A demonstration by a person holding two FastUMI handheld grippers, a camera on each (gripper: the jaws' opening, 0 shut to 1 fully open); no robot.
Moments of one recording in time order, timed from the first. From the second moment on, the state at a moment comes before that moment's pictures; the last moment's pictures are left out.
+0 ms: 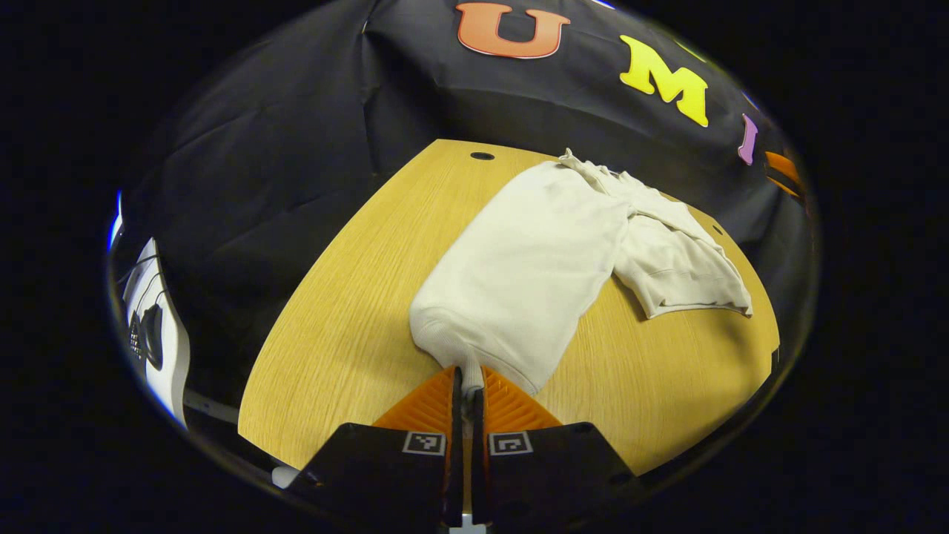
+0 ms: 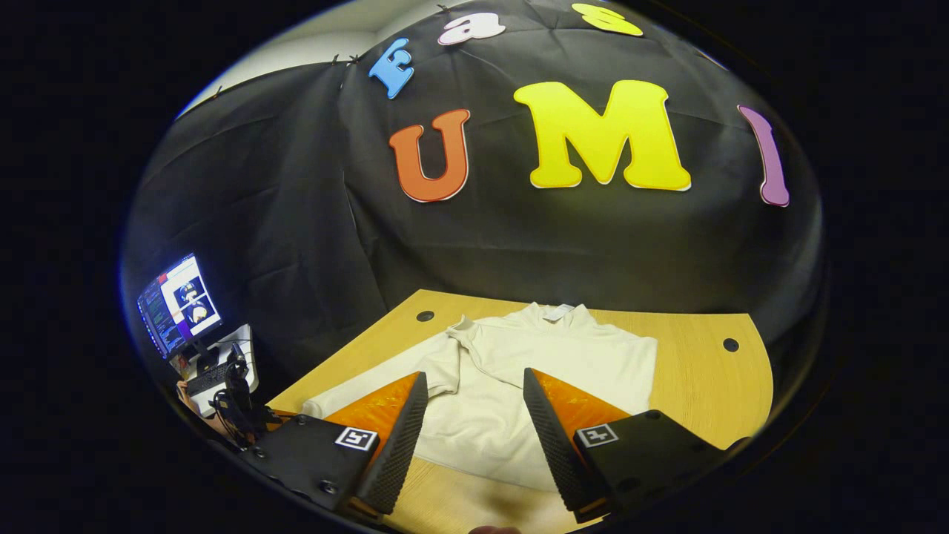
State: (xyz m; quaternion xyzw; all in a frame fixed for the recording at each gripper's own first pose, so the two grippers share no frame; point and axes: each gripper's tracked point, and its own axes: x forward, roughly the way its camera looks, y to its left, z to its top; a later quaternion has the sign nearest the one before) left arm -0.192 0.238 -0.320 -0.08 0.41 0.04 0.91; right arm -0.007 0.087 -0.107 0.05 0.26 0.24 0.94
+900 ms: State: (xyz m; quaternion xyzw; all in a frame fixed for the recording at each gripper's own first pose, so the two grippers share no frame) left arm 0.028 0.193 -0.127 -0.01 0.25 -0.05 0.97; right arm -0.012 -0.019 -0.088 0.12 0.24 0.17 0.95
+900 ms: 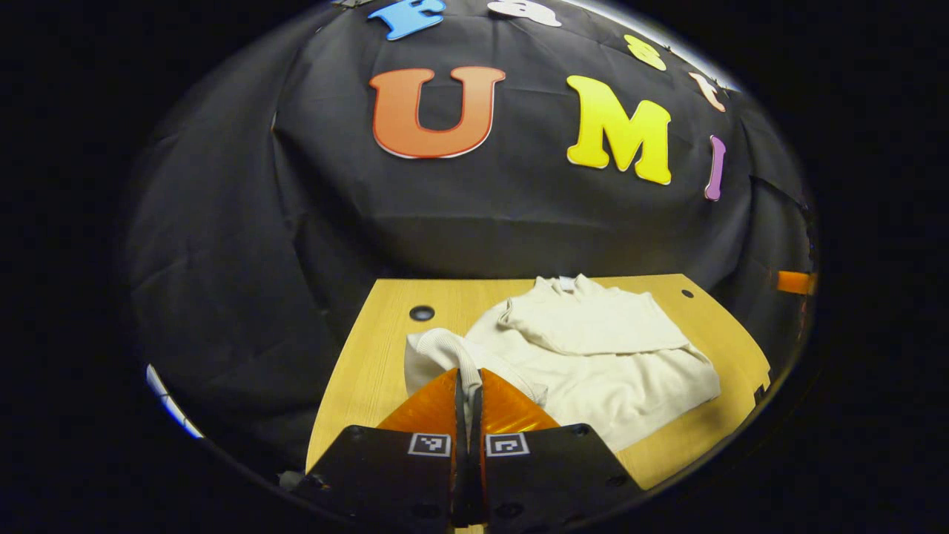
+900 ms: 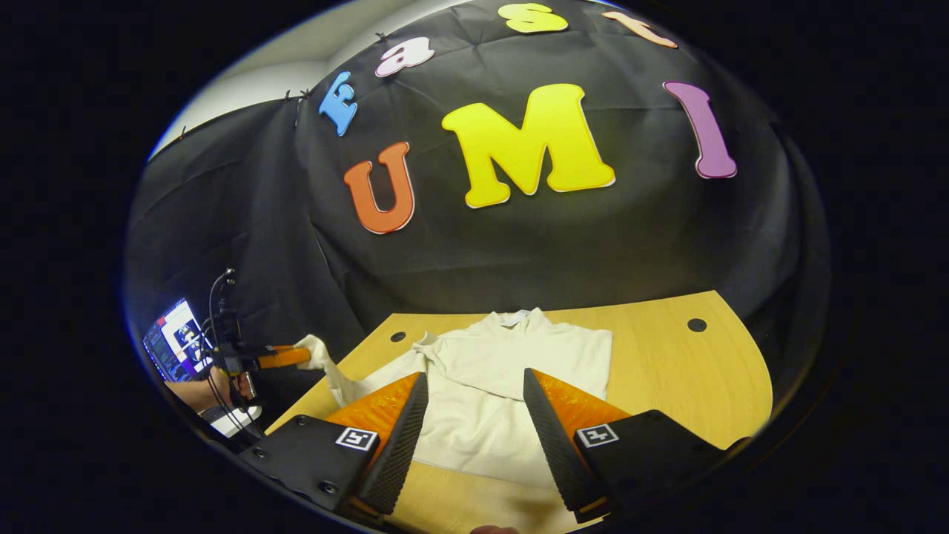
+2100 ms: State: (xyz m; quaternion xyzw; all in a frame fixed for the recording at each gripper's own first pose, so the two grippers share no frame) left arm 0.210 -0.217 -0.167 0.09 0.25 -0.36 0.89; right arm -0.055 -0.167 -0.089 0.08 0.23 0.03 0.97
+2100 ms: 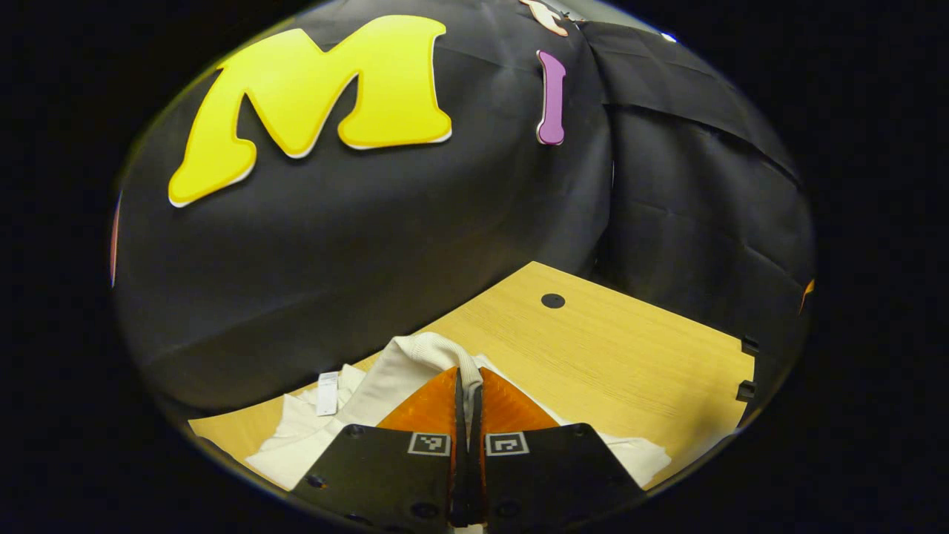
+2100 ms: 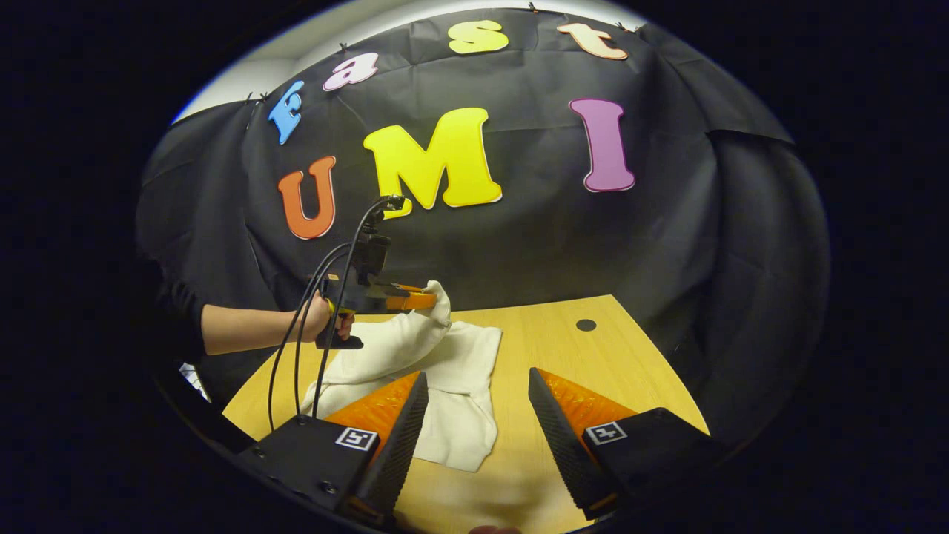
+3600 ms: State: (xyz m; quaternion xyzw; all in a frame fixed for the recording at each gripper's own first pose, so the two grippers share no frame) left arm 0.150 -0.110 -0.166 -0.02 0.24 -0.15 0.96; right arm -0.027 -0.141 -0.109 0.07 0.26 0.05 0.96
